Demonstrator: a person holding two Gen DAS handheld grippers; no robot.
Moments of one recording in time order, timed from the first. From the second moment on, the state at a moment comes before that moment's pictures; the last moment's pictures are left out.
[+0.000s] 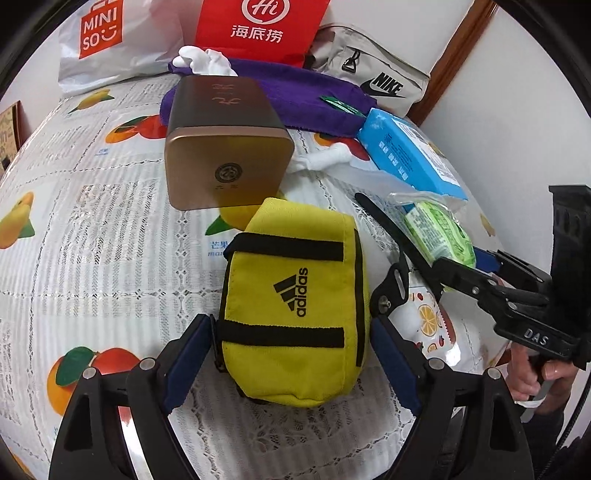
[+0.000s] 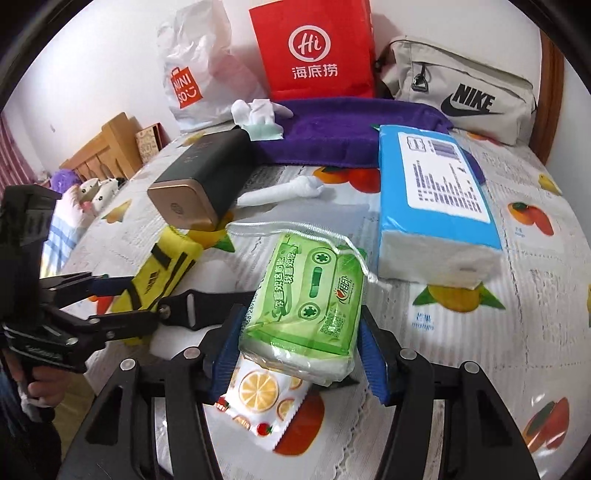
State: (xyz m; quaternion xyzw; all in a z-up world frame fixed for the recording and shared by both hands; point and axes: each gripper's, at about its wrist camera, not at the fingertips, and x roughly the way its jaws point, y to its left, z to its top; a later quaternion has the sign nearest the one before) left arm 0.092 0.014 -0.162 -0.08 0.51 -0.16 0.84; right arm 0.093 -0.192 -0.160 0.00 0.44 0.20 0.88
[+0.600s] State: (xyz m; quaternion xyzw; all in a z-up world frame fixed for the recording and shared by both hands) left arm 0.084 0.047 -0.152 -0.06 0.49 -0.04 0.87; right arm 0.061 -0.247 -0.165 0.01 0.43 0.15 0.89
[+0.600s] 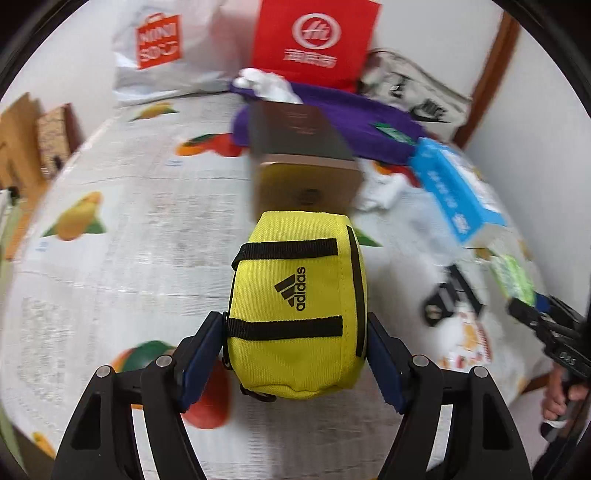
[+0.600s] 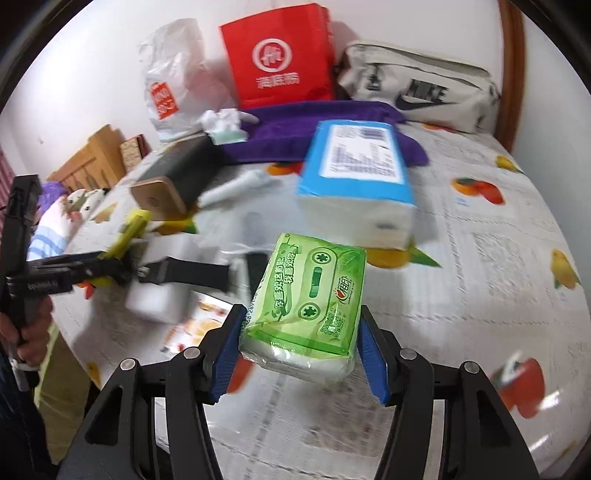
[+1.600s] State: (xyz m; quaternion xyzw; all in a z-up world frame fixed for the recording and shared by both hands) left arm 0.097 0.036 -0.148 -0.03 0.48 -0.02 0.88; right arm 0.072 -0.261 -0.176 0.01 0.42 0.11 0.90
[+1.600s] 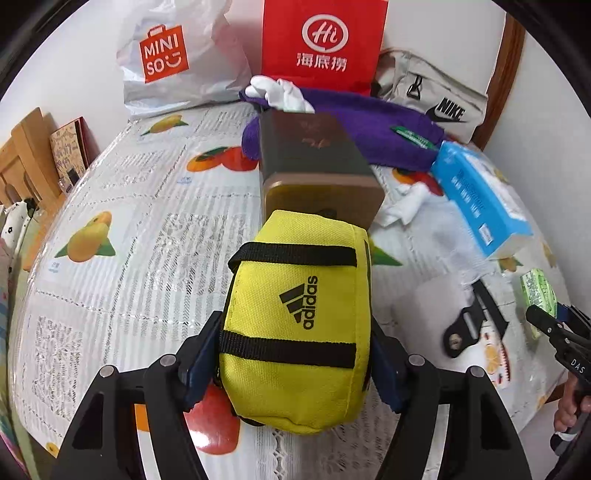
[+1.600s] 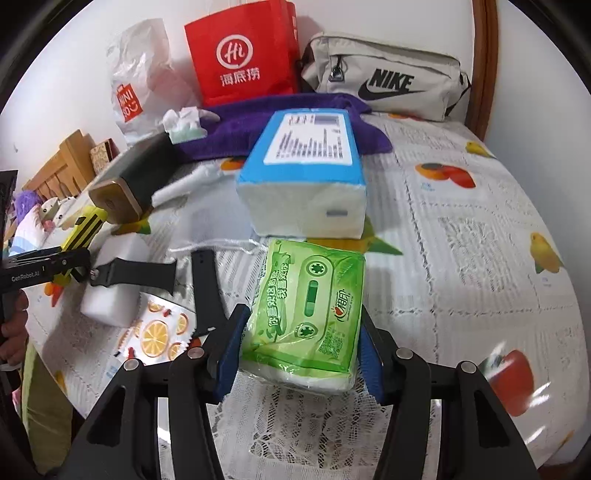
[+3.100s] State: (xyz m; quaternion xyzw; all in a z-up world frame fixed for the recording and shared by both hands) left arm 0.232 0.025 -0.070 -0.08 0.44 -0.04 0.89; right arm 0.235 -0.249 -0.072 0.00 0.37 0.14 0.92
